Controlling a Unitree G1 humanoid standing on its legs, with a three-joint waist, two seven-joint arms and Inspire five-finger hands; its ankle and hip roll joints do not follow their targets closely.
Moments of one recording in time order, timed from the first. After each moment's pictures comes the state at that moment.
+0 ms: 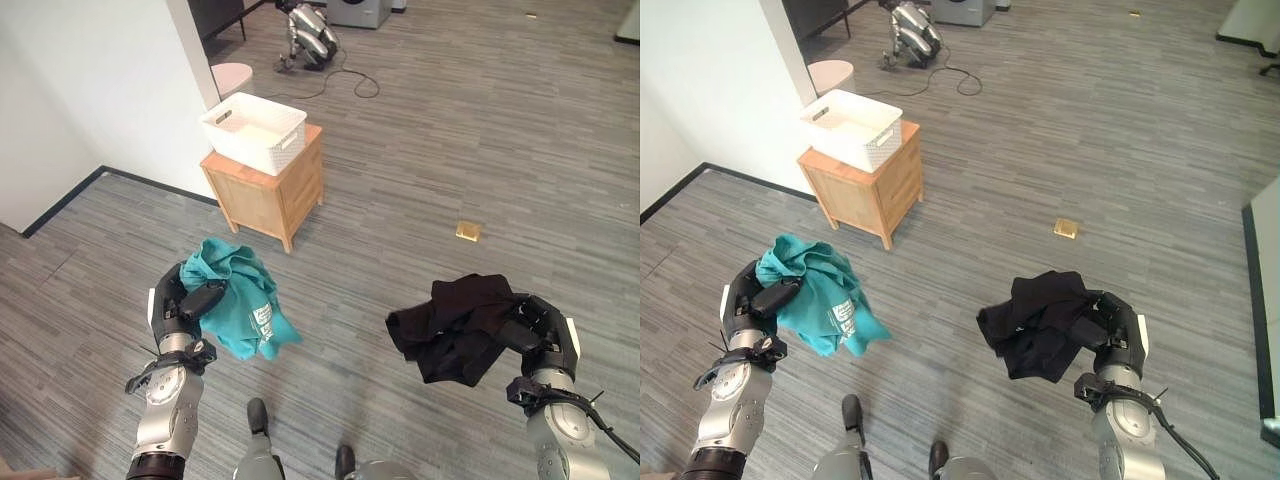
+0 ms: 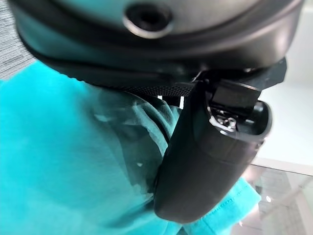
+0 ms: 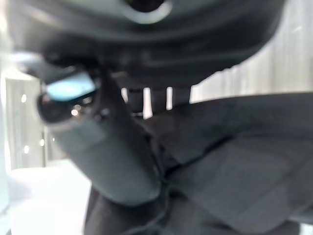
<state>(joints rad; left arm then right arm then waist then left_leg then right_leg) -0.01 0.28 0.10 0.20 -0.55 -0.15 0.21 0.14 -0.40 -0.22 0.09 0.46 -0.08 -0.13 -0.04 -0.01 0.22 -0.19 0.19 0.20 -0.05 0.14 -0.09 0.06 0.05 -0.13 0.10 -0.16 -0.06</state>
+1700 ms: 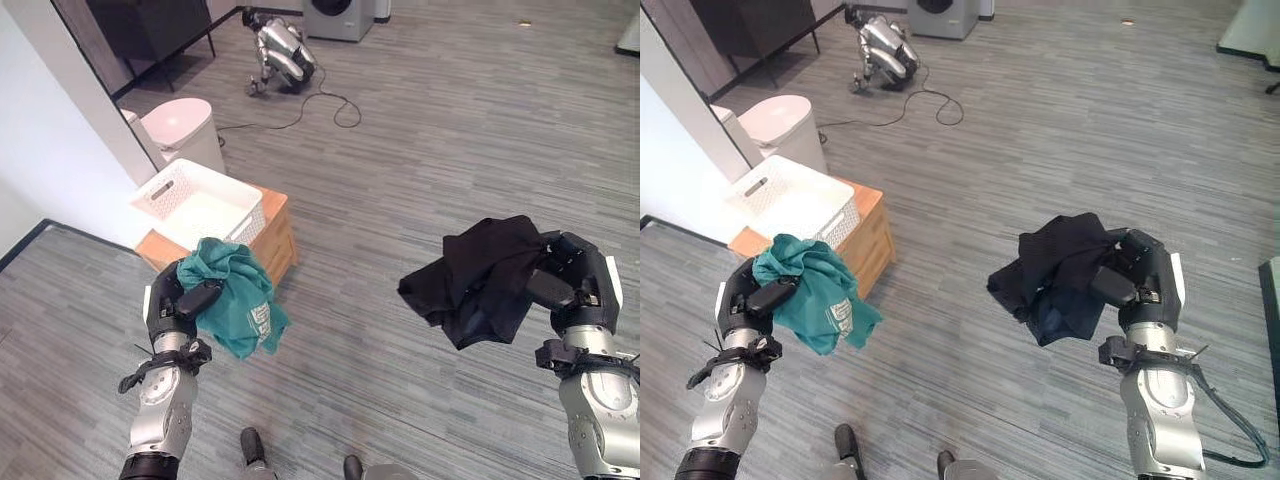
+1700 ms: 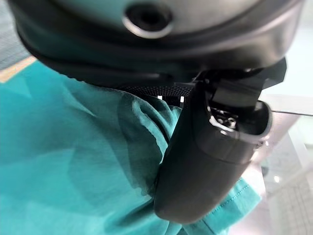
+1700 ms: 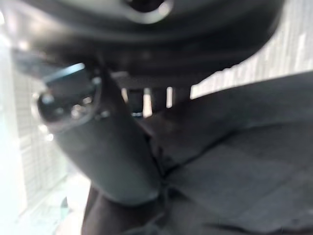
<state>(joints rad) -0.05 0.32 0.09 0.19 -0.55 -0.16 0.17 0.08 -0.54 -0.27 -0.06 0.49 -0.12 -0.05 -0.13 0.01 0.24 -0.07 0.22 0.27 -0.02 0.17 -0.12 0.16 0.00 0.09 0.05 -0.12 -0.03</state>
